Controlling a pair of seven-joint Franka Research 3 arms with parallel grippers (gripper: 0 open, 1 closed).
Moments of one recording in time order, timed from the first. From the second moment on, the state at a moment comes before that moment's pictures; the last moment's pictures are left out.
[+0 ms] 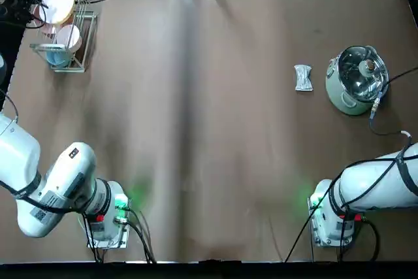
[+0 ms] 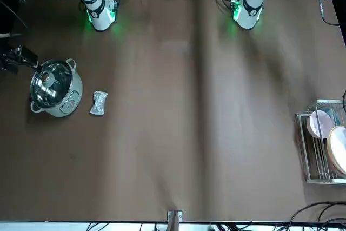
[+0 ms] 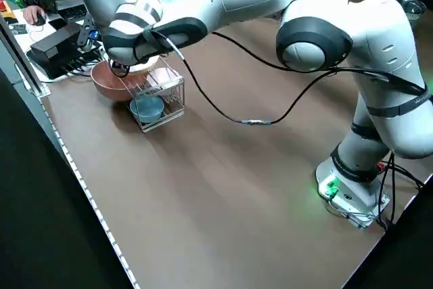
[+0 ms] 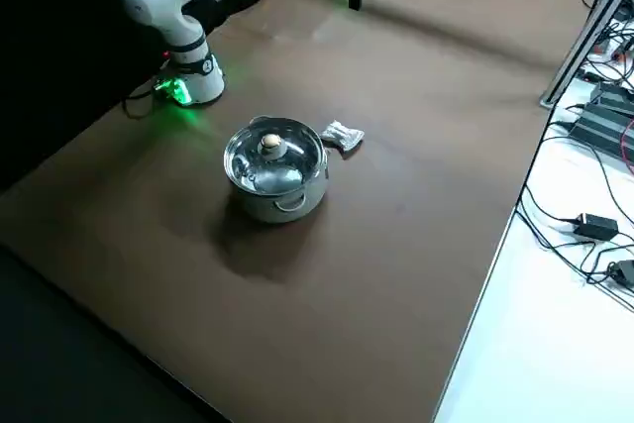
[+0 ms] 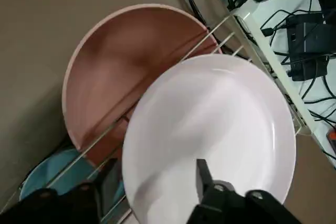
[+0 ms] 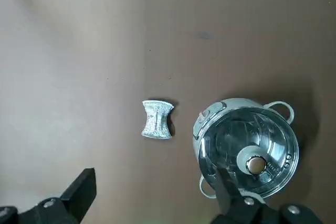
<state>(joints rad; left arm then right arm) 0.91 0.69 -0.45 -1.37 -0.12 2.22 -0.16 0.03 0.04 -0.06 -1.48 0.05 1.50 -0.06</state>
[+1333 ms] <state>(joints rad) 0.72 0.48 -0.65 -1.36 0.20 1.96 -0.15 0.02 0.04 -0.06 -1.48 0.05 1.51 -0.06</state>
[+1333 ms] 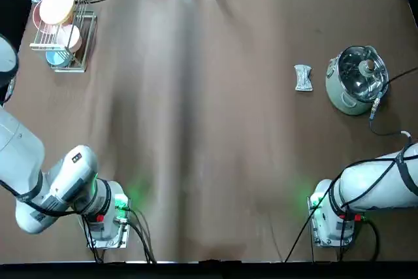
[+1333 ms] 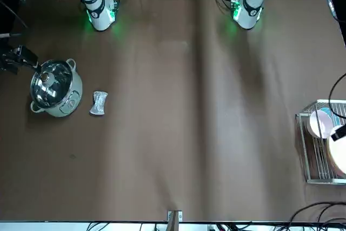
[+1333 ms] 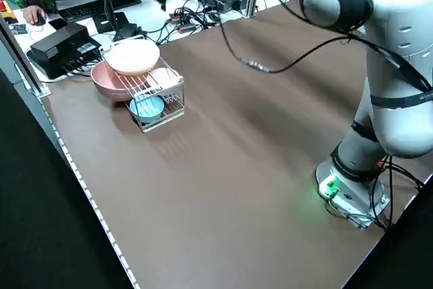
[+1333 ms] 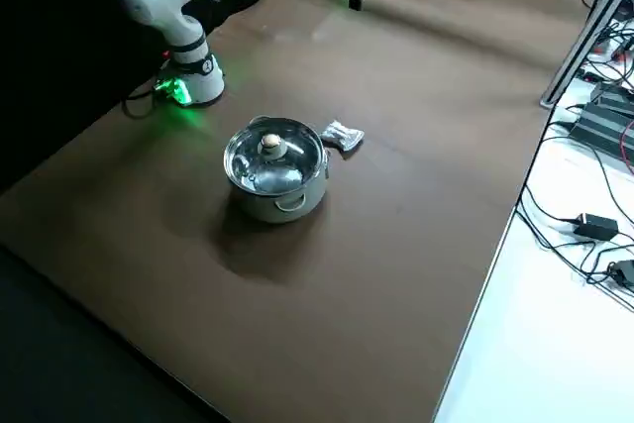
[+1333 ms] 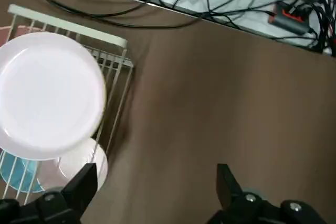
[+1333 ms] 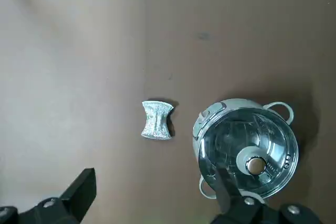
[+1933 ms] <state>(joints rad) 0.30 0.29 -0.38 -1.37 0.20 1.81 -0.16 0.02 0.04 -0.06 -1.48 0.05 1.51 -0.06</state>
